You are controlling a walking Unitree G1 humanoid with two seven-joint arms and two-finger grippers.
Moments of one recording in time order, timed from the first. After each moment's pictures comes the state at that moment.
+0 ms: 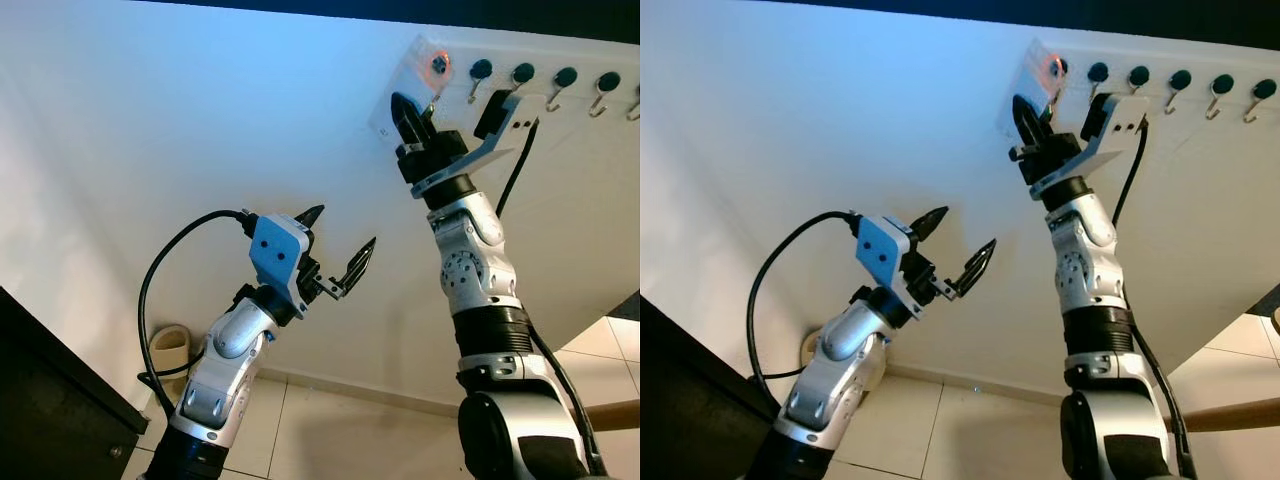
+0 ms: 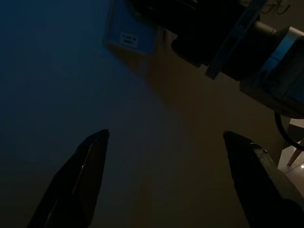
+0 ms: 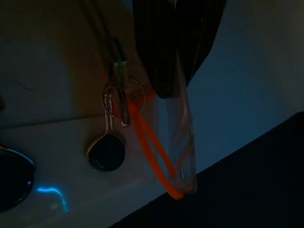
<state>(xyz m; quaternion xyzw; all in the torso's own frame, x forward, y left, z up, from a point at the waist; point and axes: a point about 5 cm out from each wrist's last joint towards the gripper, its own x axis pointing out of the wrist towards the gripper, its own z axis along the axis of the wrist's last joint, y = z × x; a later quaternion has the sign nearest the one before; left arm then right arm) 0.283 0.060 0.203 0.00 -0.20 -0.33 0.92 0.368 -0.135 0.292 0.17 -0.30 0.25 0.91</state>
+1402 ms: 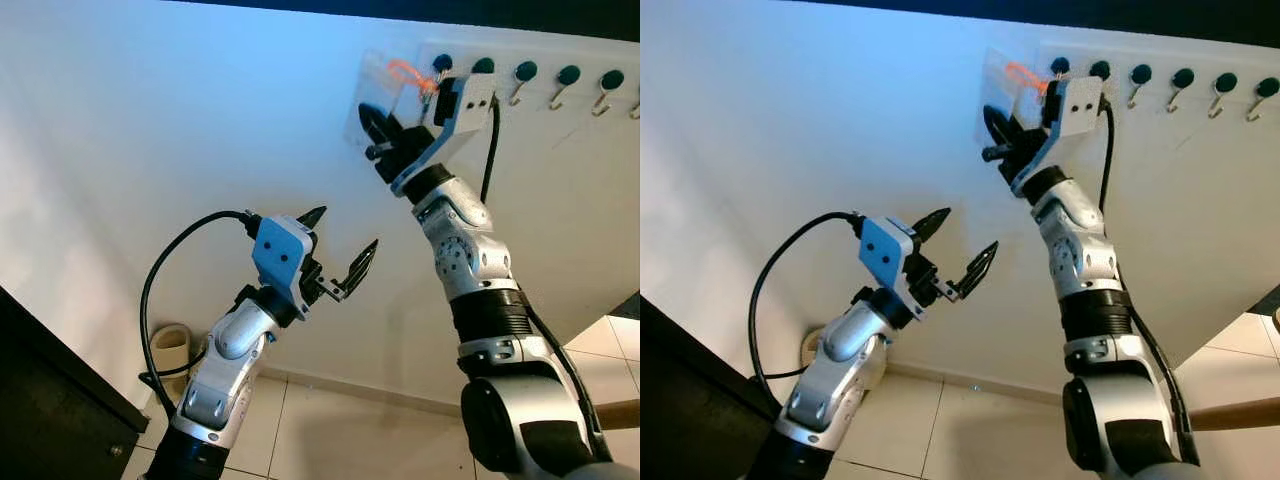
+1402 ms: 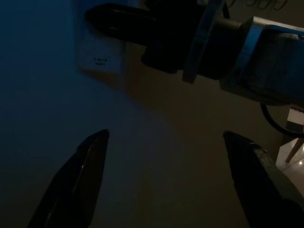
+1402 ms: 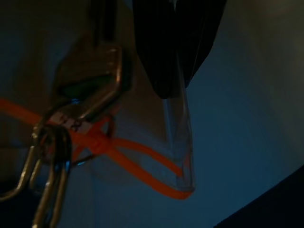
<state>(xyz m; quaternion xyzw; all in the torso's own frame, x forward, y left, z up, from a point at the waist) 0.282 0.058 0.202 0.01 -0.20 -0.34 0.92 0.379 -0.118 0.295 0.10 -0.22 0.26 0.93</state>
